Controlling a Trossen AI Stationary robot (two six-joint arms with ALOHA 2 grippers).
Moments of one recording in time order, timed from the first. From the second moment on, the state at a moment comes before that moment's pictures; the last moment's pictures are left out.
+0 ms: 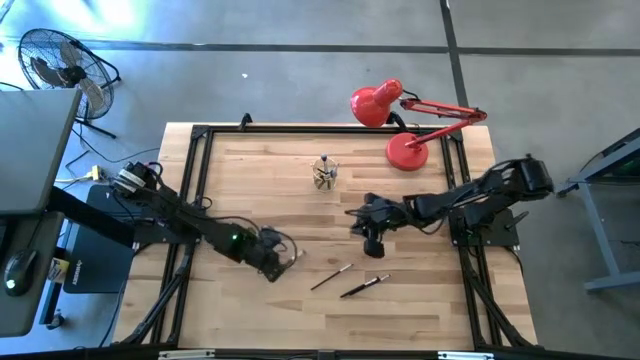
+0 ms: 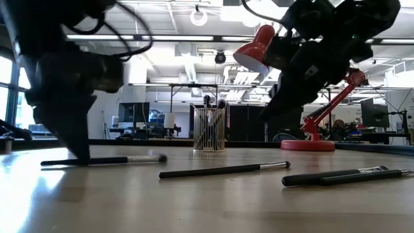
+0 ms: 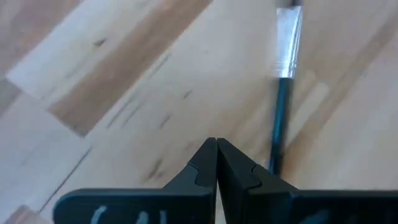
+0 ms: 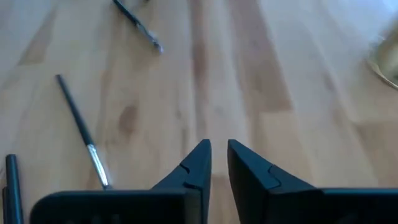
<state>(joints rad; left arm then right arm) -0.45 1.58 0.75 -0.33 -0.23 -1.15 0.09 1.51 0.60 0.21 0.02 0.20</state>
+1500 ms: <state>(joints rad) -0.98 1.52 0.92 -0.73 -0.55 -1.48 0.38 1.98 1.44 -0.31 0.31 0.21</state>
